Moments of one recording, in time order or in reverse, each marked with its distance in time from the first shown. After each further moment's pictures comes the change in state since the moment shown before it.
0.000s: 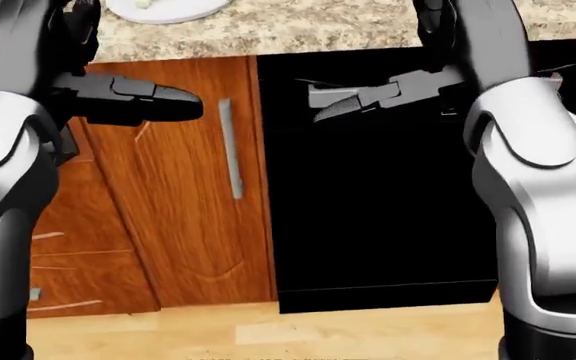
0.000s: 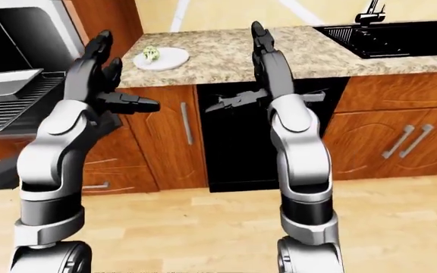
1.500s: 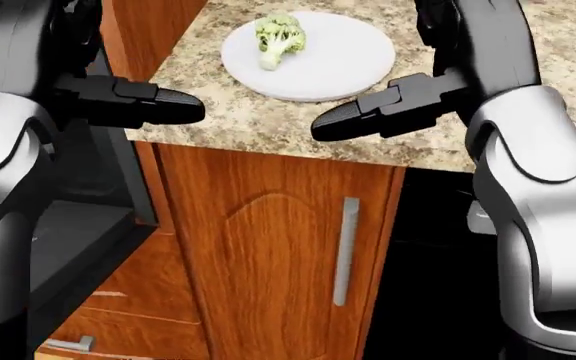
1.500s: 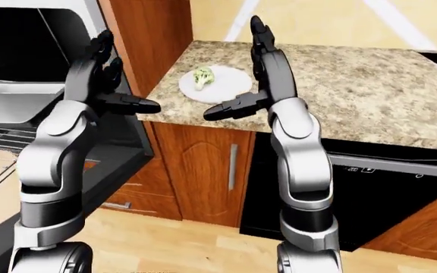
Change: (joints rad) left arm 0.005 -0.006 -0.003 -0.026 0.018 0.021 -0.013; right arm 0.034 0.010 0.000 -0.055 0.002 -0.046 0.006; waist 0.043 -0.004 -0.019
